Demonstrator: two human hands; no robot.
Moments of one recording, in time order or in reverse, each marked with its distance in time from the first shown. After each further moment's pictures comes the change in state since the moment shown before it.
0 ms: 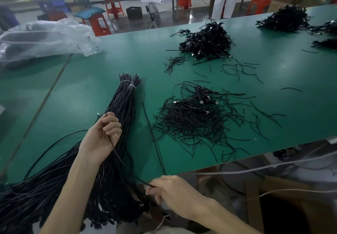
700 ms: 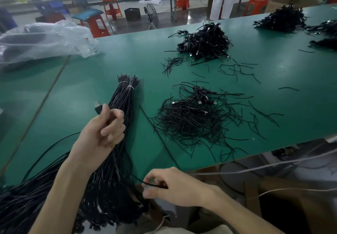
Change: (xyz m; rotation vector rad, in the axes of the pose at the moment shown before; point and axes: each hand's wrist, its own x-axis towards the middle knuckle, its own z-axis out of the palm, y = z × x) left_hand -0.029 -0.014 0.046 0.785 -0.194 0.192; right_hand 0.000 -0.019 -0.039 0.198 -0.154 0.092
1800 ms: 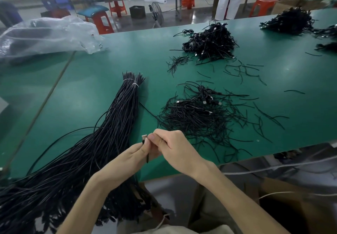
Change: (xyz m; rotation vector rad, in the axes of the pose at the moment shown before) left_hand -0.024 -0.068 0.021 0.442 -0.228 -0.228; right_hand 0.033 -0.031 -0.035 0.013 0.511 -0.228
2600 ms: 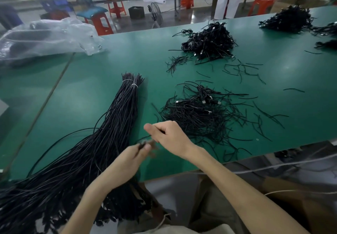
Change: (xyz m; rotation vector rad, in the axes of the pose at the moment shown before) left_hand 0.000 -0.004 -0.010 0.510 0.268 -0.094; right_hand 0.037 0.028 0.003 0.094 -0.019 0.015
